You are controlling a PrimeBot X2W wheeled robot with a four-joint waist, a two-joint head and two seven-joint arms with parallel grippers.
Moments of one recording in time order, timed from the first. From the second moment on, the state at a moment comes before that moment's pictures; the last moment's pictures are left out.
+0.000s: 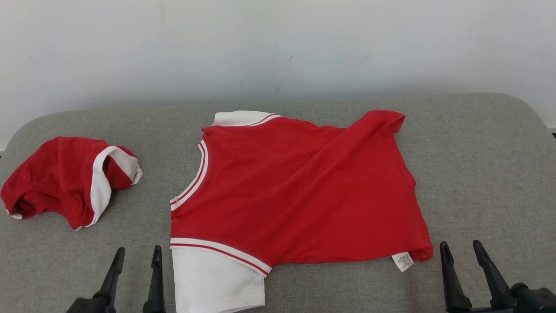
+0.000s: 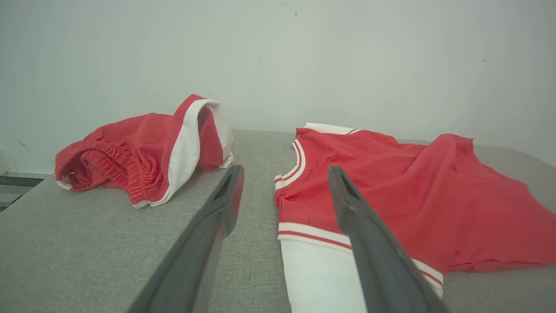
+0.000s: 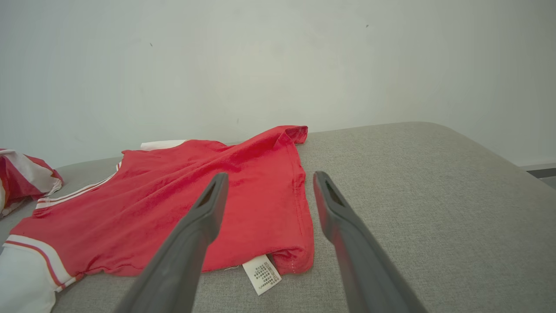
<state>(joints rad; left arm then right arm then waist) 0.03 0.05 0.03 0.11 -0.13 -0.09 -0.26 0.10 -0.17 0.03 0.09 0.31 0.13 -0.24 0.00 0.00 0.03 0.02</state>
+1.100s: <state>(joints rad) 0.00 0.05 -0.07 0.40 -0.21 -0.10 -0.26 -0.06 -0.20 0.03 0.46 0.35 0.13 -0.26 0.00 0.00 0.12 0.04</state>
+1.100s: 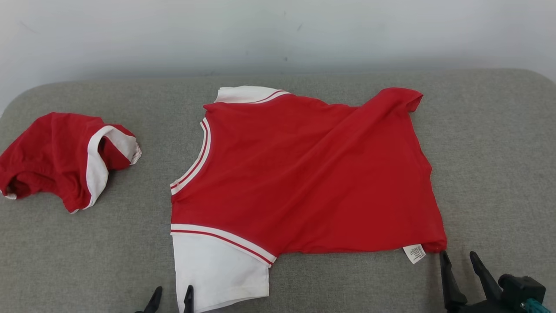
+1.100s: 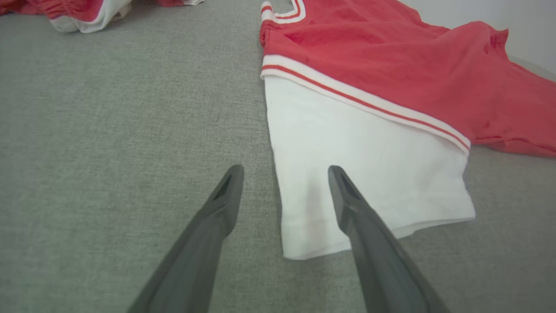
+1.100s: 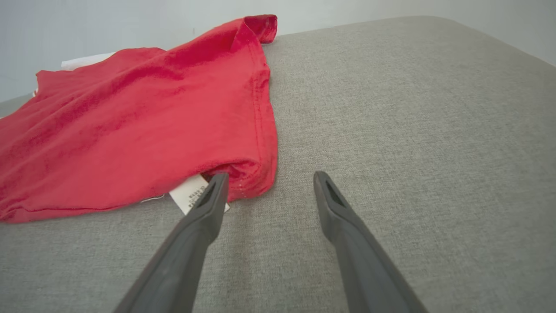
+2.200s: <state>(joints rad) -0.11 0.05 -0.21 0.31 -0.37 -0.11 -0.26 -0.17 -0.25 0.12 0.42 0.49 0.13 -0.26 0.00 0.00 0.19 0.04</state>
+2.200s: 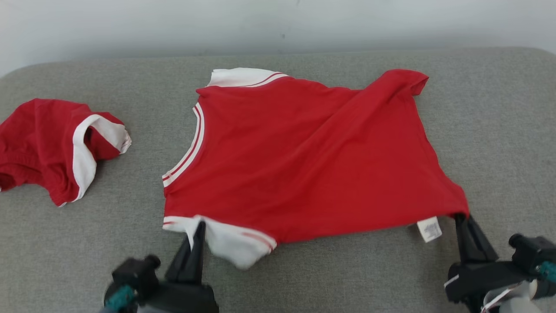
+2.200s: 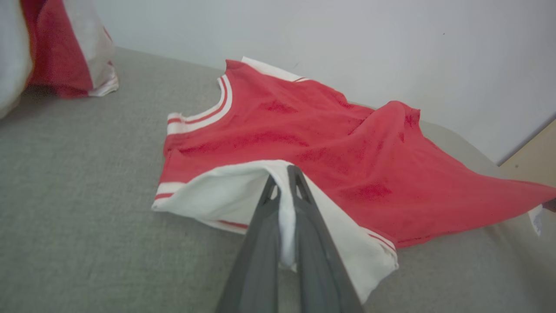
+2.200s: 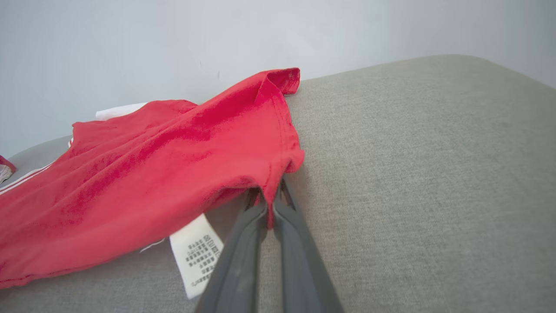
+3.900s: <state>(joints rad) -2.30 0.15 -0.36 1.08 -0.35 -0.12 -0.15 -2.09 -0.52 0.53 0.99 0.73 0.13 -0.06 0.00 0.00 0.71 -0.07</state>
